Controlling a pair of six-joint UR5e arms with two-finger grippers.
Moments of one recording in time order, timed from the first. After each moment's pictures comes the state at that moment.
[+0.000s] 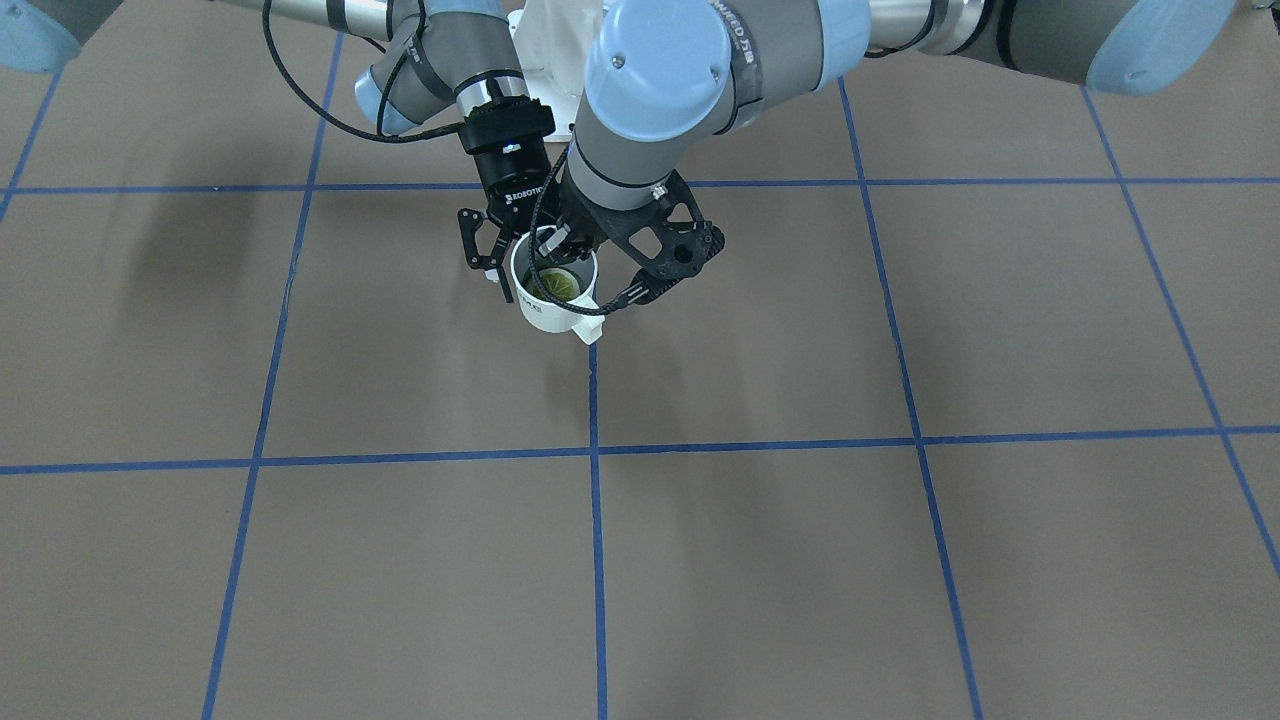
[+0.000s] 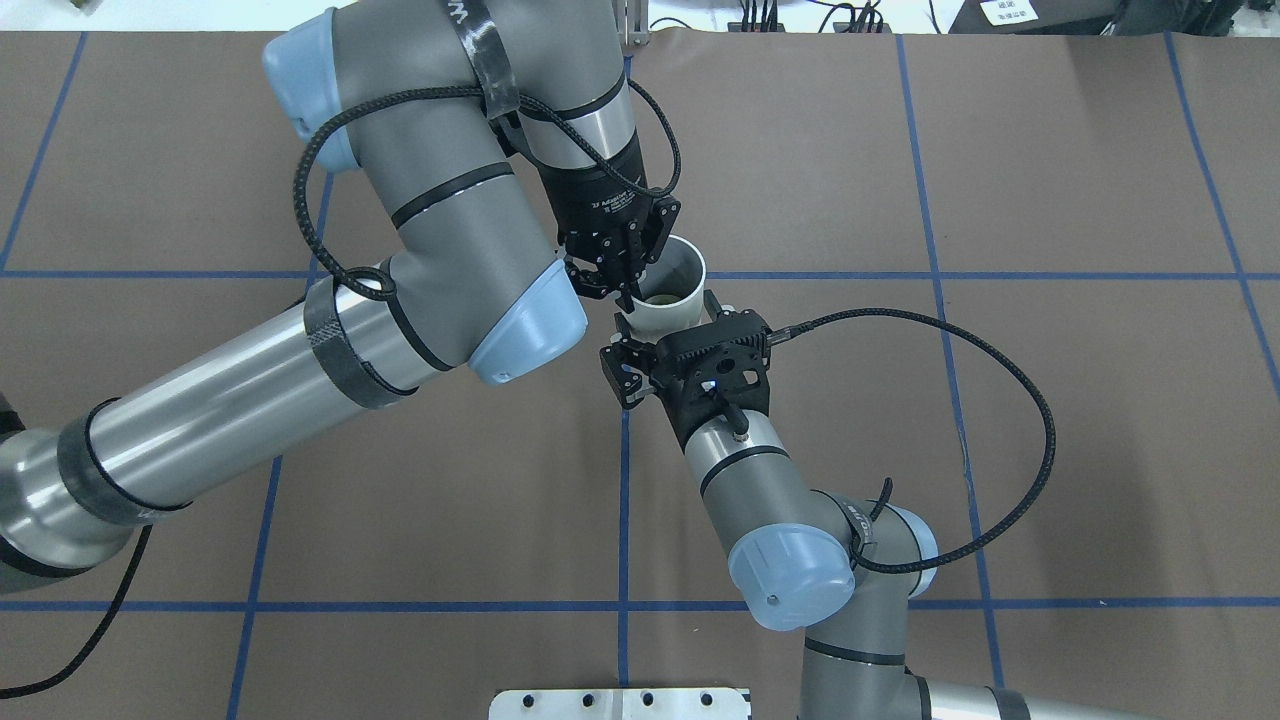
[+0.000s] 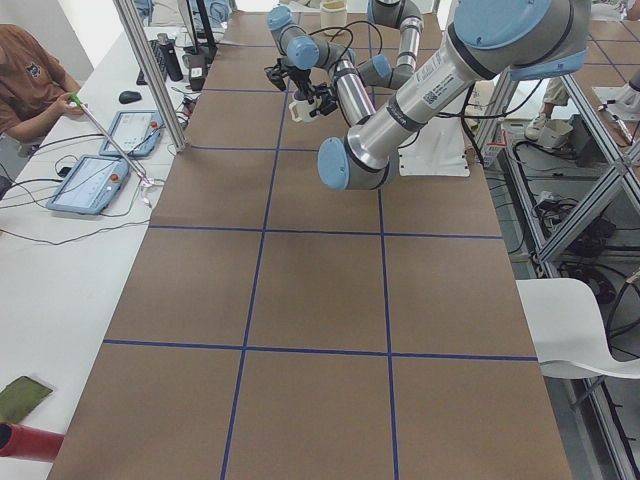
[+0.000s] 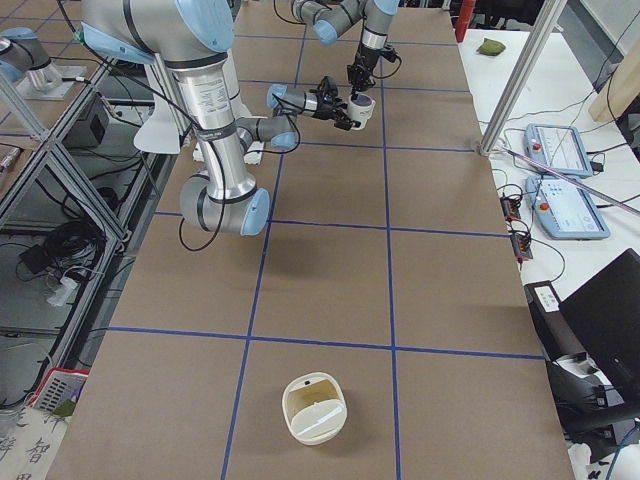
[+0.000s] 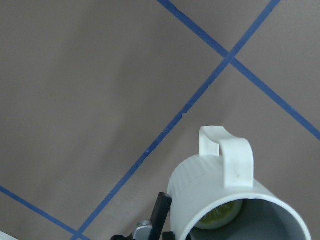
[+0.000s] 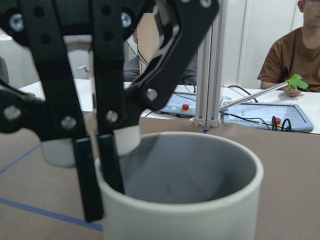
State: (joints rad) left arm -0.71 -2.59 -1.51 -1.32 -2.34 -1.71; right arm 0.22 -1.06 1.65 -0.77 0.72 0.90
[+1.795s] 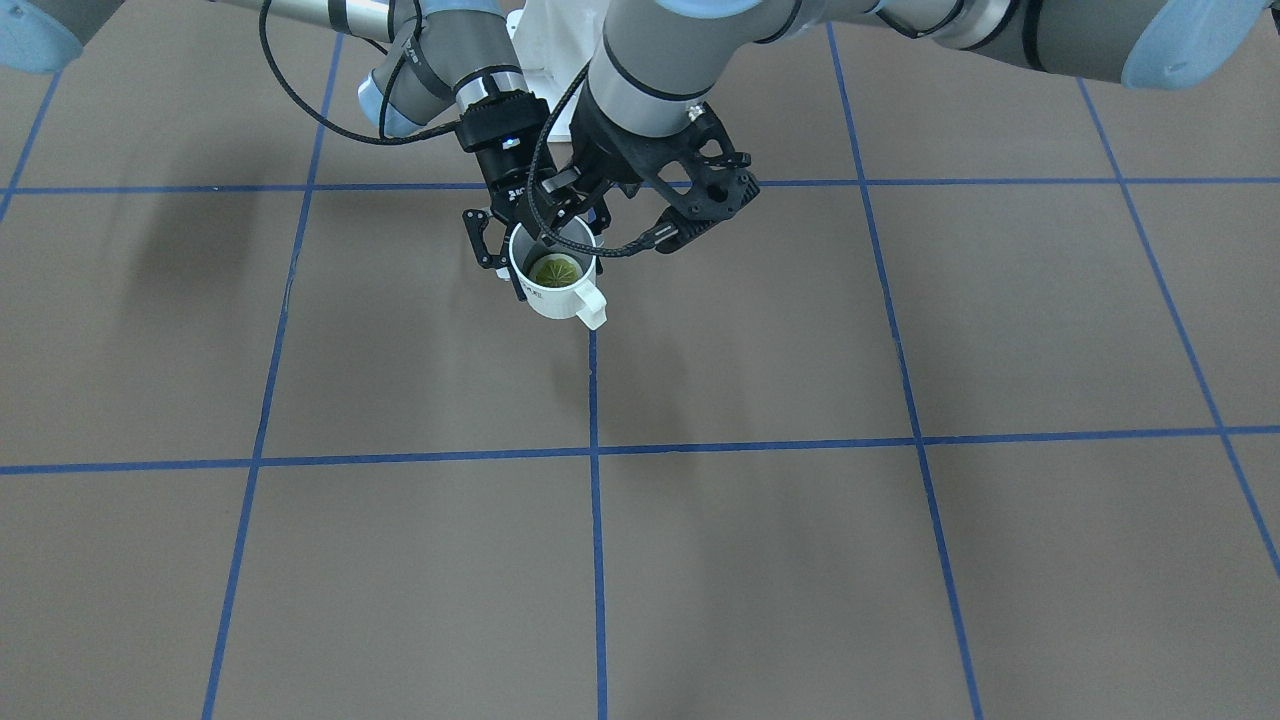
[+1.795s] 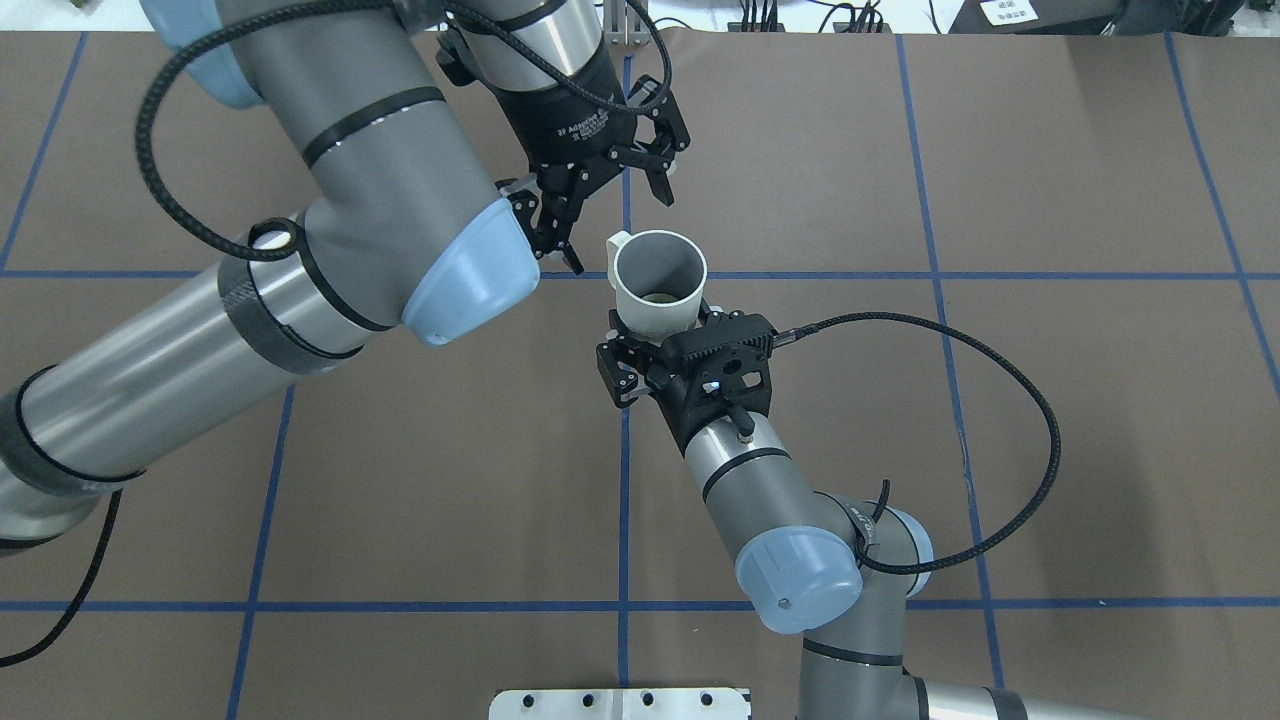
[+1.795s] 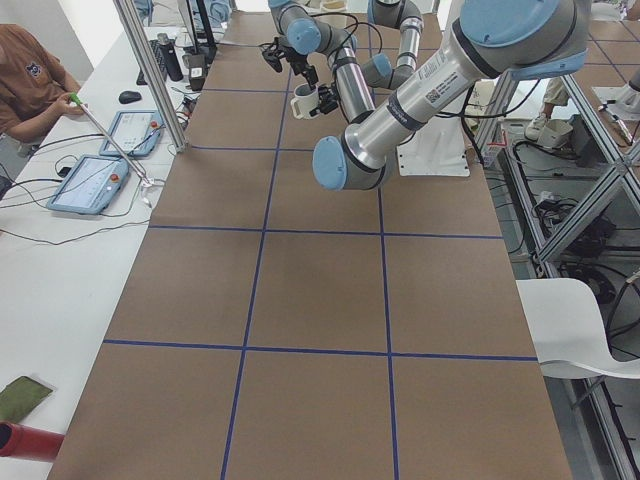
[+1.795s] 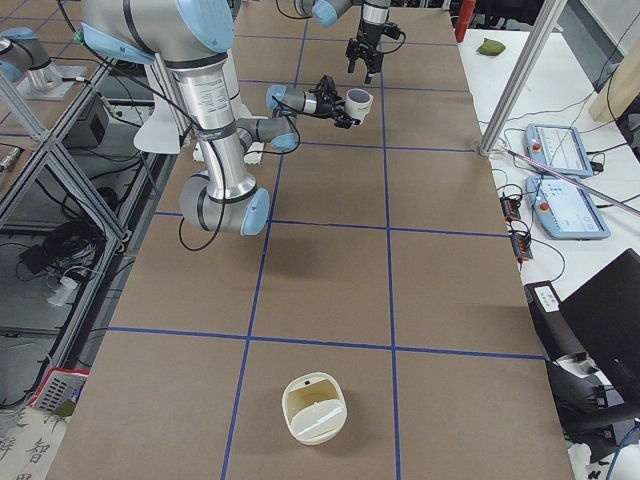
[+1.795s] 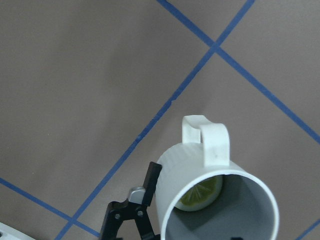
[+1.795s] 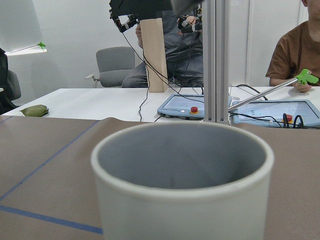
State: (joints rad) left arm -0.80 -2.59 -1.65 -1.31 -2.35 -1.73; right arm 0.22 -1.06 1.65 -0.69 0.73 0.92
